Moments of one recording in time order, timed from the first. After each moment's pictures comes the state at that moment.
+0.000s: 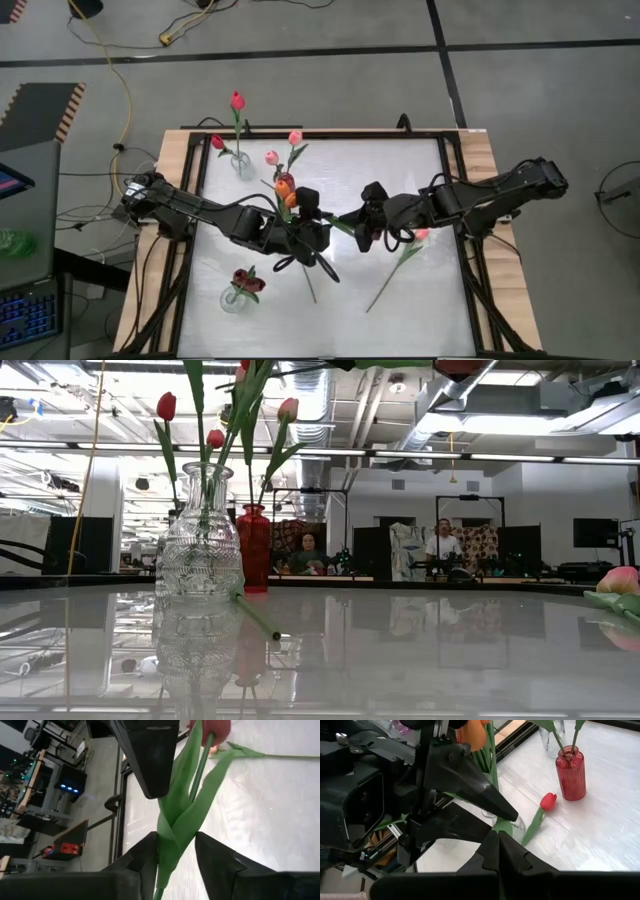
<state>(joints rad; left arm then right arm) -0.30 1.70 1.57 -0.60 -0.68 0.31 0.27 1.34 1.23 -0.37 0.36 0.80</state>
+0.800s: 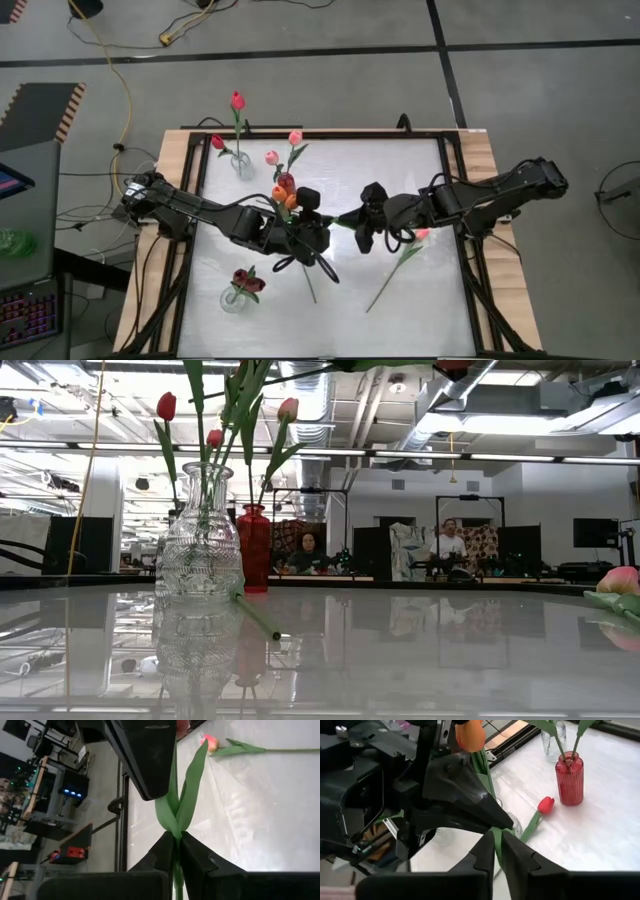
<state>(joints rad) -0.30 1.70 1.57 -0.59 -0.69 0.36 0.27 1.34 1.23 -0.37 0.36 0.73</state>
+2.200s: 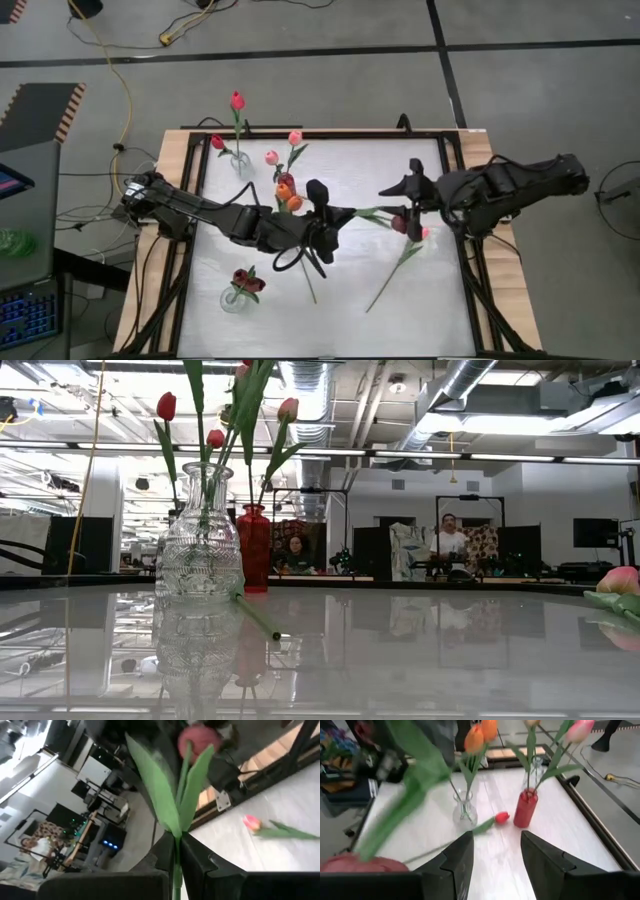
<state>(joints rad) -0.30 1.70 1.57 -0.09 -0.69 0.70 0.27 1.03 1.20 -0.64 0.37 0.18</state>
